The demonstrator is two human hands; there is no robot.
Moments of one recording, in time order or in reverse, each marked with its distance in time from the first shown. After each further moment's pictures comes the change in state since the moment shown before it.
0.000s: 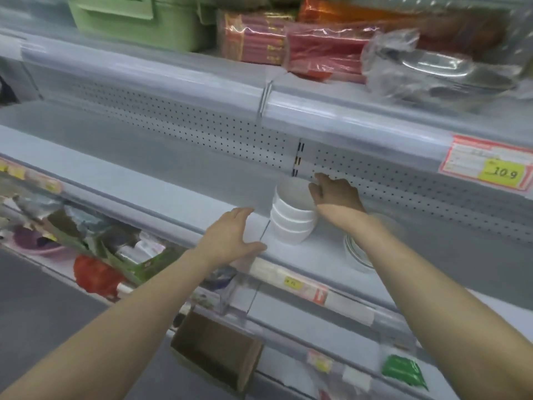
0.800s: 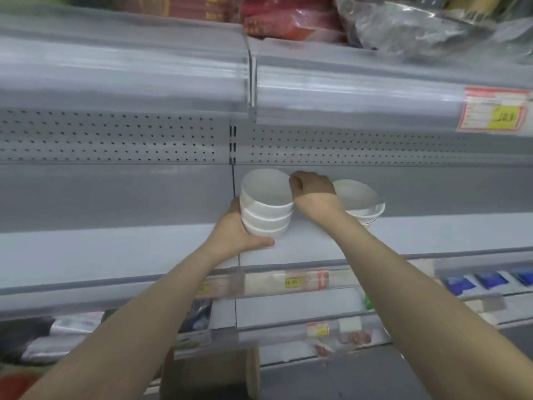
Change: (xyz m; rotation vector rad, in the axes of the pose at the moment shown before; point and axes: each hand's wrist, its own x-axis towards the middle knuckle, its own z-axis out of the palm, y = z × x) left_hand 0.098 -0.001 0.043 -0.570 -0.259 0.203; right_hand 0.002 -0.018 0.033 -0.003 0.140 0.432
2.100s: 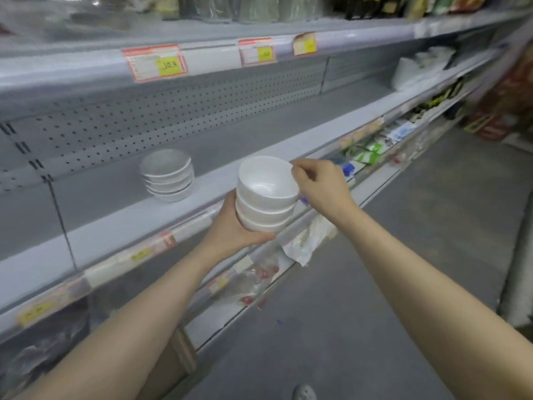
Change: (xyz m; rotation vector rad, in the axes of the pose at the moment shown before) left_hand -0.136 0.196 0.194 -0.293 -0.474 0.465; right_hand -0.292 0.205 -0.126 0.344 0.491 0.378
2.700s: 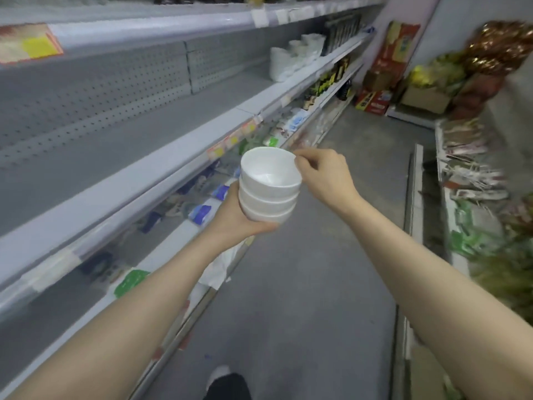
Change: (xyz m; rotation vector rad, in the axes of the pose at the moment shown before) left_hand 0.189 0.057 0.317 -0.147 -0.301 0.049; right_hand 0.048 0.256 -0.231 -0.192 0.233 0.215
